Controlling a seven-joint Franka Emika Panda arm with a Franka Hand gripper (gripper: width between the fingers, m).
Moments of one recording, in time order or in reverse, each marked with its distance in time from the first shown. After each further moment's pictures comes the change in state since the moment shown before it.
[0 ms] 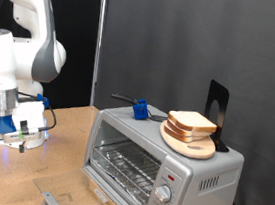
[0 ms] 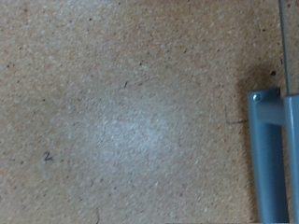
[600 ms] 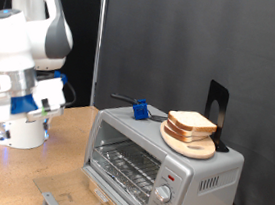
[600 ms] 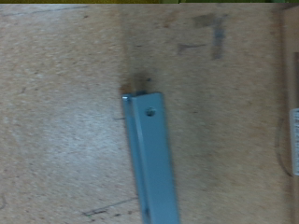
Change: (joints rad) arm 0.039 -0.206 0.069 0.014 0.085 -0.244 0.101
